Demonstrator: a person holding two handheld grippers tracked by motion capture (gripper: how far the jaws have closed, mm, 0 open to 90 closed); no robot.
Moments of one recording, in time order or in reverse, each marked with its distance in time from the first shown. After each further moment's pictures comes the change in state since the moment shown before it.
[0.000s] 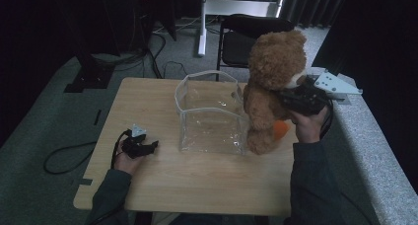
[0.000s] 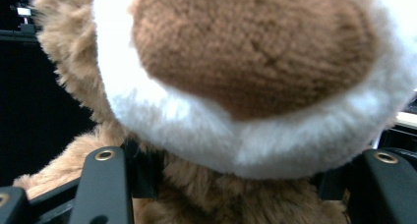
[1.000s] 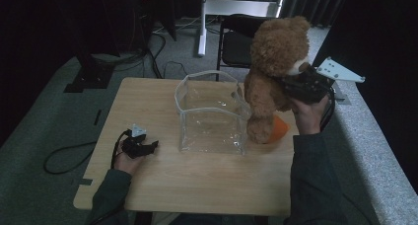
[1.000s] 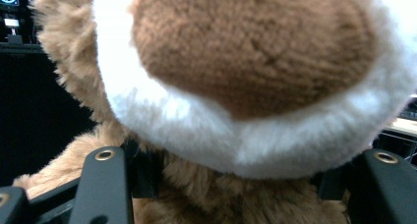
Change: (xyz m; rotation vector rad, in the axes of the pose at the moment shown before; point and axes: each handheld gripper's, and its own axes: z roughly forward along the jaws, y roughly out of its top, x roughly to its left) left arm 0.000 0.000 0.000 0.000 0.000 -0.001; right arm -0.016 0.017 0.013 -0.021 -0.024 0.008
